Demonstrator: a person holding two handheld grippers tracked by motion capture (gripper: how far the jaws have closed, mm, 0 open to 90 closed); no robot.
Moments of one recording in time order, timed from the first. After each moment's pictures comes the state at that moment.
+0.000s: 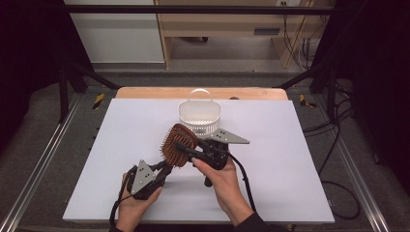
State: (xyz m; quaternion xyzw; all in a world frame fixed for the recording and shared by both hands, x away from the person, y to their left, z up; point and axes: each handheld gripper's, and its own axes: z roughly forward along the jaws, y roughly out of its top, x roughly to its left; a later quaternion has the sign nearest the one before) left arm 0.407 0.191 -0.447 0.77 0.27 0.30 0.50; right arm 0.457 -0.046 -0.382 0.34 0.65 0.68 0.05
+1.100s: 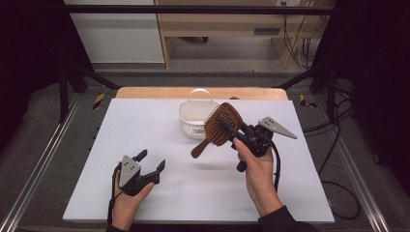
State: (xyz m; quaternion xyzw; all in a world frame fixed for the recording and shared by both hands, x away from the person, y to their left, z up) left arm 0.422 0.219 -0.461 0.69 0.38 0.33 0.52; right arm 0.471 -0.144 -0.357 0.42 0.57 0.69 0.15
